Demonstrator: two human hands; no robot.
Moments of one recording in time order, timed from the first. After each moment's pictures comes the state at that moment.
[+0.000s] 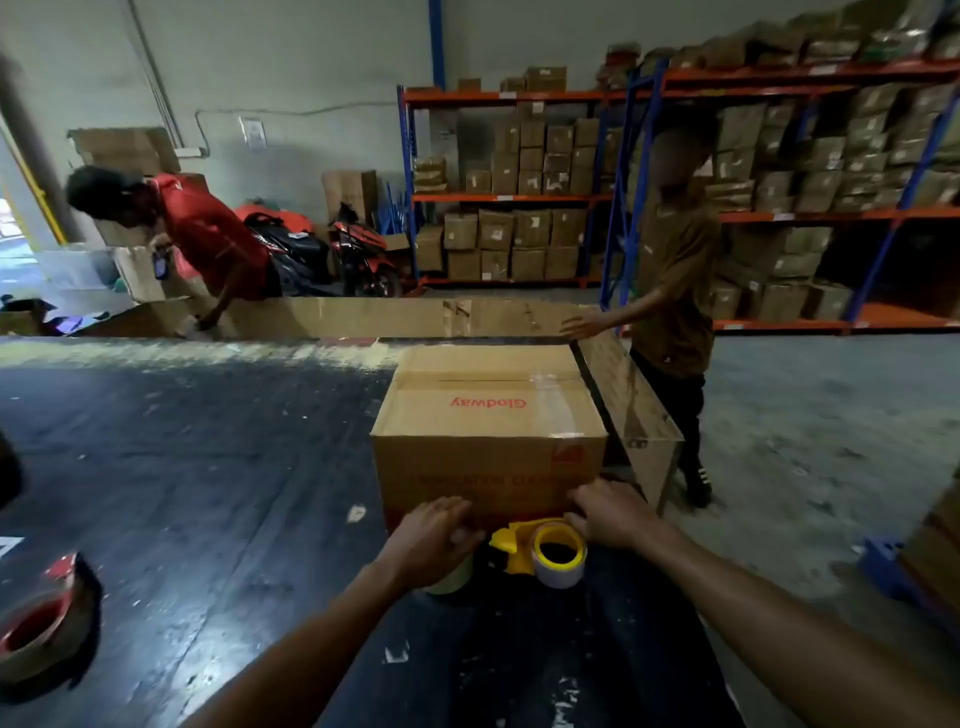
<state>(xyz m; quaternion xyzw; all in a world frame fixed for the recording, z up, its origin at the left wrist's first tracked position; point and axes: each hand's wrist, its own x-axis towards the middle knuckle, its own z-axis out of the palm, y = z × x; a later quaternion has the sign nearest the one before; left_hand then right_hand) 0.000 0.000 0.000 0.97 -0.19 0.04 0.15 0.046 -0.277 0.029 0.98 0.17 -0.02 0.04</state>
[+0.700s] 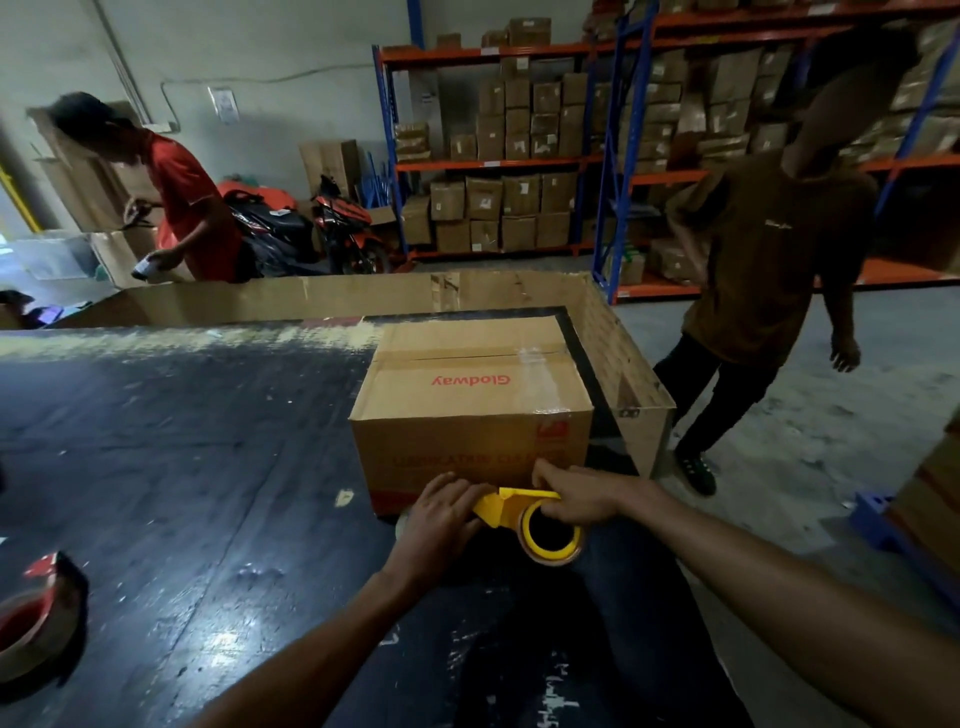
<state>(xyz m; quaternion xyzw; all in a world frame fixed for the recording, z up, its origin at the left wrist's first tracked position) 0.003 -0.029 -0.031 0.91 -0.29 0.27 0.15 0.052 -0.278 0.042 0.93 0.25 -0.23 -0.12</state>
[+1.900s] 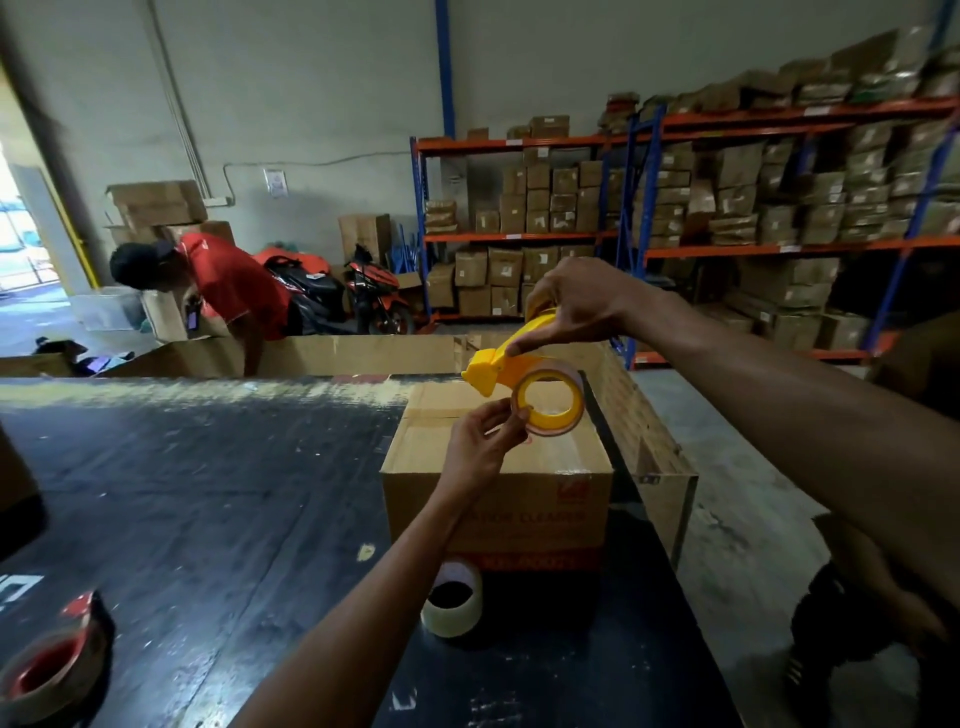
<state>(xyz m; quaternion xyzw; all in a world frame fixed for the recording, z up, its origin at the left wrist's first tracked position) 0.026 -0.071 0.148 0.70 -0.13 0.10 0.70 0.098 -0.245 0.323 0.90 0.38 0.21 0.03</state>
